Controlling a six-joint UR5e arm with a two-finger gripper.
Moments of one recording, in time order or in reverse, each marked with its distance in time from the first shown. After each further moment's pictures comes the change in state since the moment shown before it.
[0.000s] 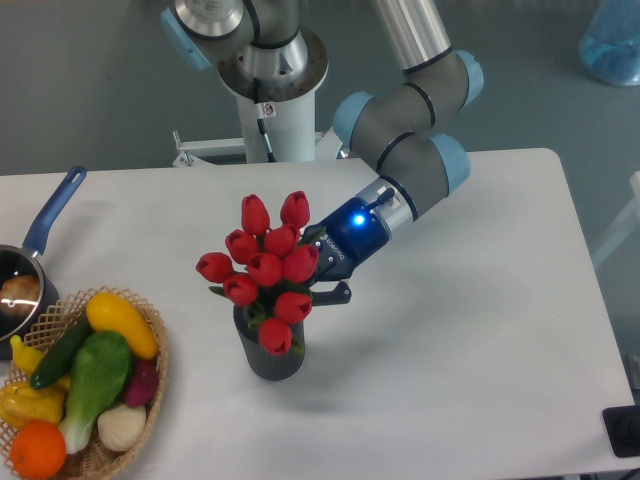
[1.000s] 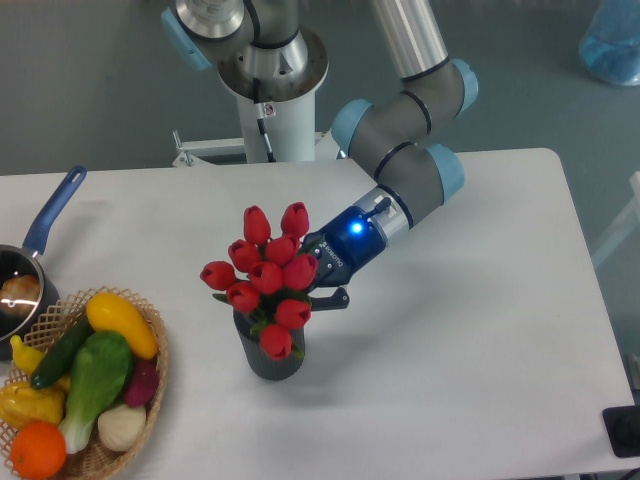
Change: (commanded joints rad) arm 0.003 -0.040 -0.018 0.000 0.003 0.054
